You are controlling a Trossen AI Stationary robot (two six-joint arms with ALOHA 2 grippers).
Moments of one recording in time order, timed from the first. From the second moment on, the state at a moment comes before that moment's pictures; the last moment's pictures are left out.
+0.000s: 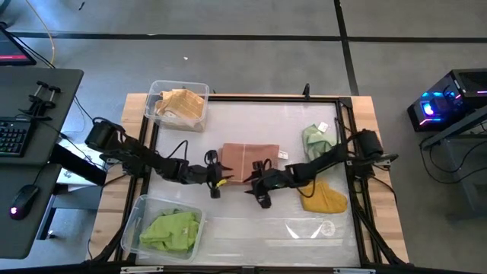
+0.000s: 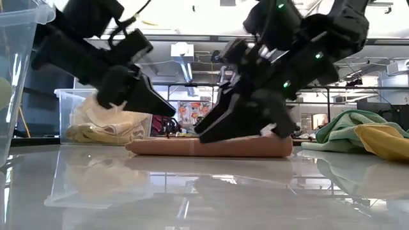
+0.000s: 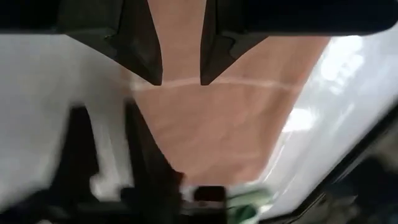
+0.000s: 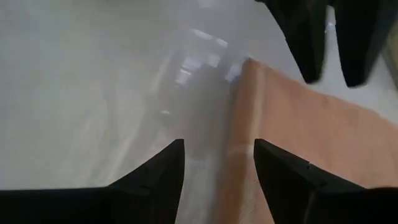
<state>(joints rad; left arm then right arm) -0.24 1.61 0.48 0.62 -0.46 0.04 0.20 1.92 0.84 0.50 0.15 -0.28</state>
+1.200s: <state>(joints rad) -0.14 1.73 0.49 0.61 -0.20 -0.12 0.20 1.64 0.95 0.05 -0.16 0.08</state>
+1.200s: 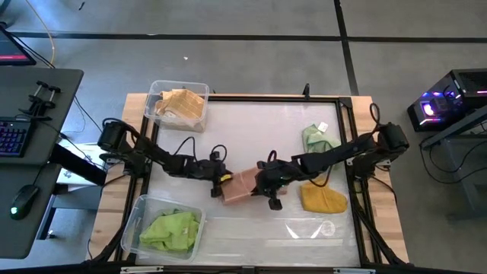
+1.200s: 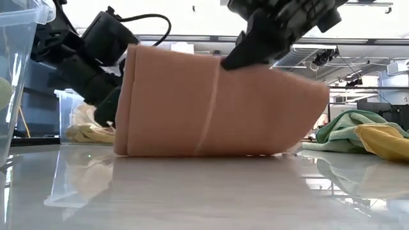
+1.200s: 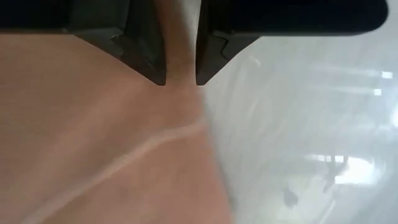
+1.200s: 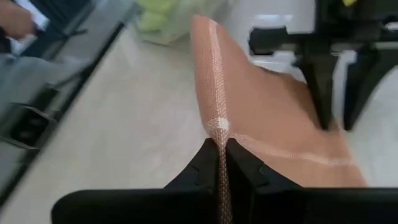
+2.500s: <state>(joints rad) -0.28 1.31 0.55 0.24 -0.46 0.01 0.11 1.65 1.27 -0.41 -0.08 -0.03</state>
